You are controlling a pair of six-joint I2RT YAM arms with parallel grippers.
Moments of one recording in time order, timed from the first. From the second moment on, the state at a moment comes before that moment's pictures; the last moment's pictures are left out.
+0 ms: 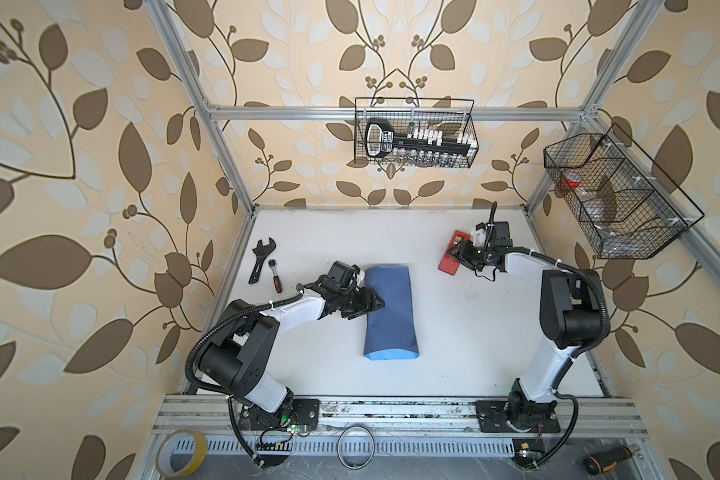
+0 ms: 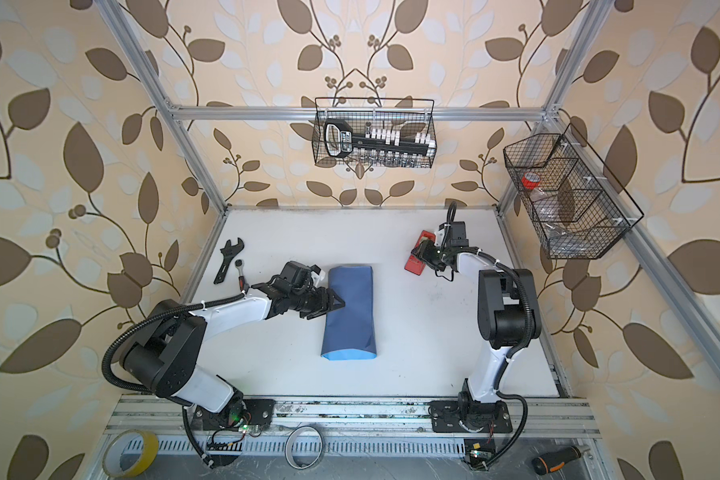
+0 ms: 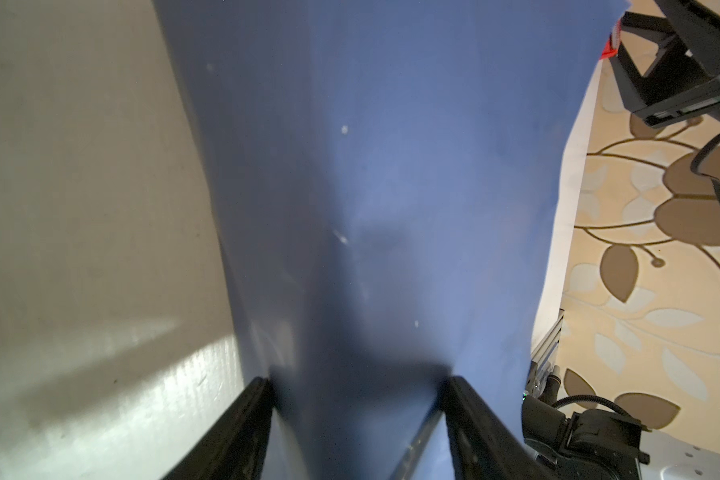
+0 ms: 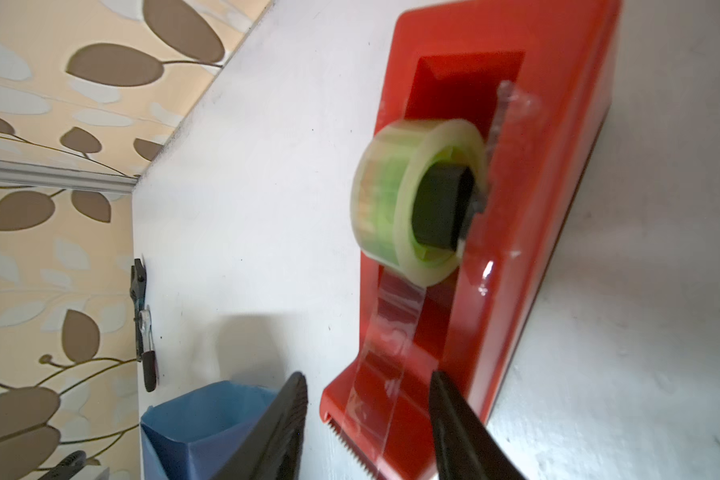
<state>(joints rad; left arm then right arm) -0.48 1.55 0.77 -0.15 0.50 -0.73 0.00 1.87 1.17 -0.17 -0.45 0.55</state>
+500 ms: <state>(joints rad) -0.48 1.55 0.77 -0.15 0.50 -0.73 -0.03 1.90 1.14 -0.05 -0.55 0.64</state>
